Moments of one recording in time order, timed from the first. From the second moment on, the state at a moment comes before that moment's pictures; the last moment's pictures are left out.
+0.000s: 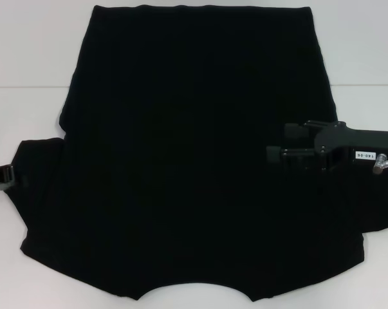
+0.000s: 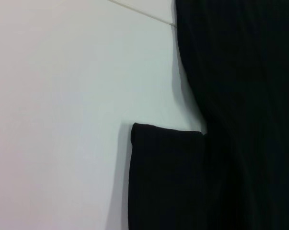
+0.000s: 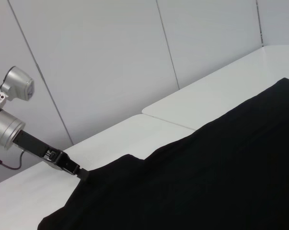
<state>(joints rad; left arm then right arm) -0.62 -2.02 0.41 0.80 2.66 1.22 -2.38 0.67 2.02 -0.67 -0.57 -2.00 -1.42 1.52</state>
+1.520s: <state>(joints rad) -0.59 -2.02 0.44 0.84 2.70 1.30 -2.44 0.66 2.02 -0.66 -0.57 -2.00 -1.42 1.52</state>
